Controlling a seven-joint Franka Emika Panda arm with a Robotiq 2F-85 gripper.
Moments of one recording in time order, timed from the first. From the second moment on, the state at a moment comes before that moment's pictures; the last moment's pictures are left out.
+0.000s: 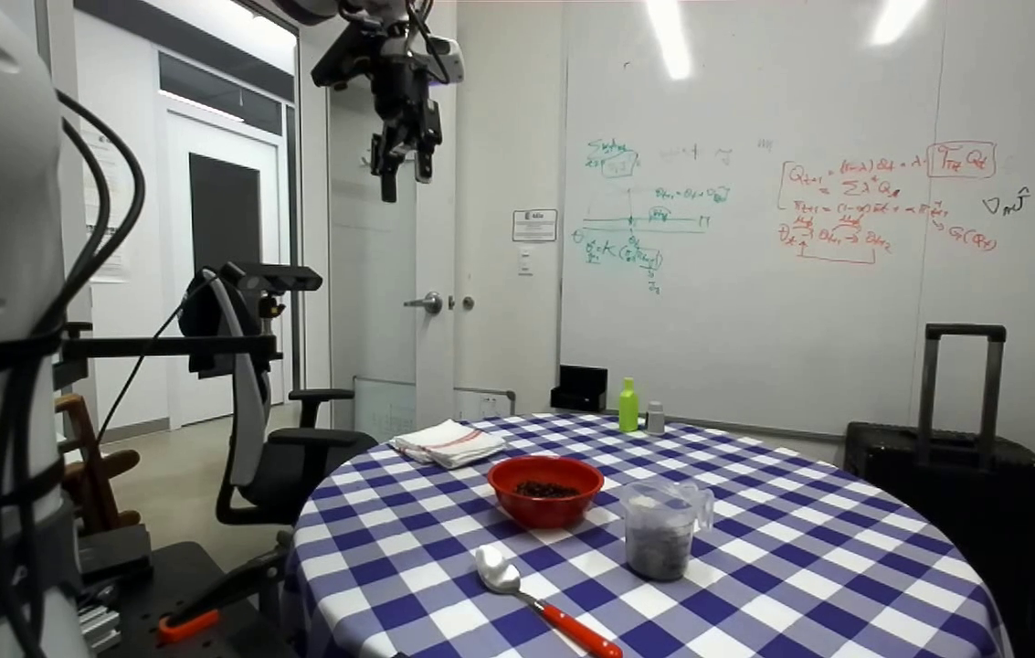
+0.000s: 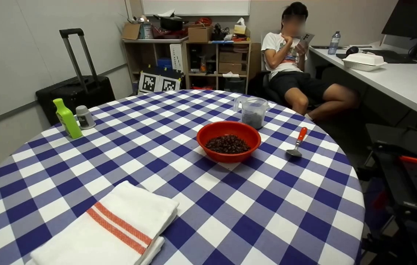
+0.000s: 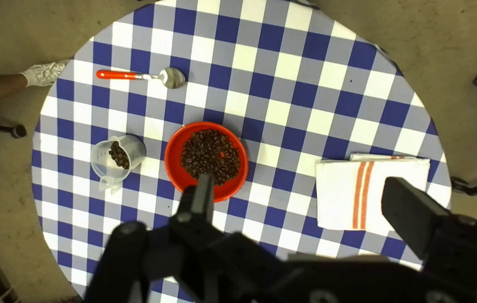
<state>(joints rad) 0.07 -0.20 0.36 -1.94 -0.08 1.64 0.53</state>
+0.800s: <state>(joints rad) 0.17 0.14 0.28 -1.70 -0.13 1.66 0.56</state>
